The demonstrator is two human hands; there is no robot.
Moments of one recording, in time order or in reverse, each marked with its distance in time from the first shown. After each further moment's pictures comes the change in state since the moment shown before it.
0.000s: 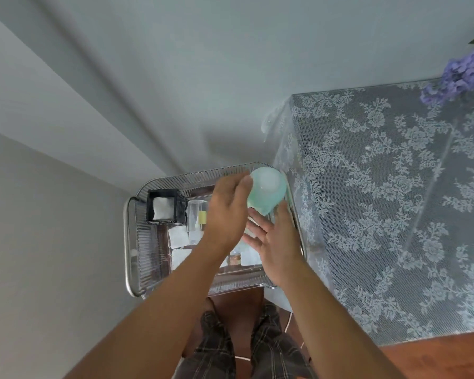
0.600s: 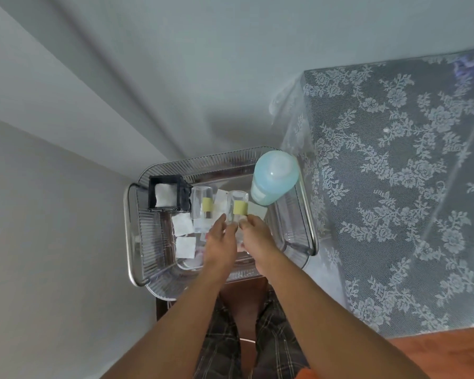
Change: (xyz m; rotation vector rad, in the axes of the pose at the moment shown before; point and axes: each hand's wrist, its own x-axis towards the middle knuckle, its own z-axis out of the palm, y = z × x) left_hand -0.040 -0.131 -0.005 0.138 0.041 -0.548; right_hand 0.060 0.071 -0.009 -0.725 0.081 0.042
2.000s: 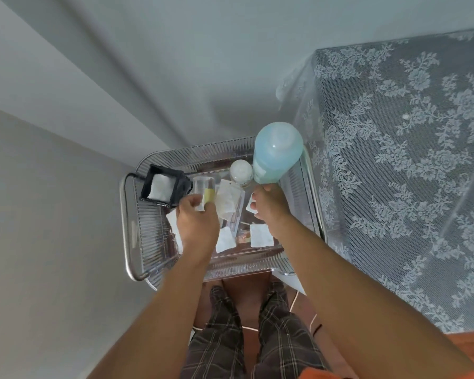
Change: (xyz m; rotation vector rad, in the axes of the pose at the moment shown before) left_hand 0.025 0.026 -0.036 0.027 0.366 0.073; right_hand 0.054 -0.034 -0.017 -0.090 0.090 -0.068
